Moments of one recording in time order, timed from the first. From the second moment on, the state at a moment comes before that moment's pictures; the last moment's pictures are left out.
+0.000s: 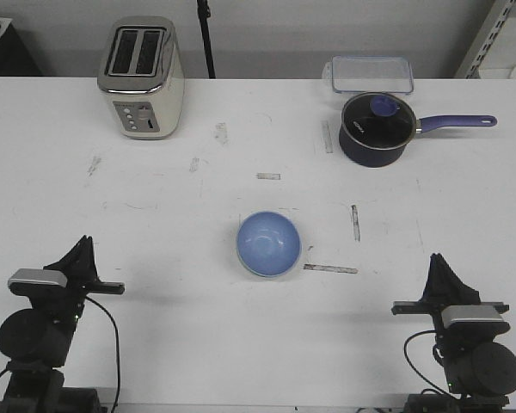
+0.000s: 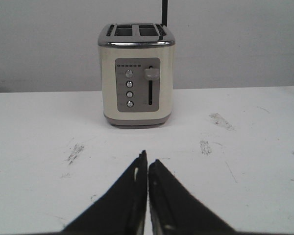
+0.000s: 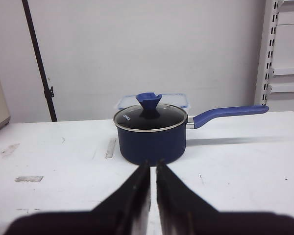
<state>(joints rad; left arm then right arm) -0.03 0.37 0.42 0.04 0.01 0.00 -0.01 0.18 0.38 -0.17 -0.05 0.08</state>
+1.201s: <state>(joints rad) -0.03 0.07 0.08 0.17 -0.01 0.00 -0.01 0.18 0.38 -0.17 -0.05 0.08</state>
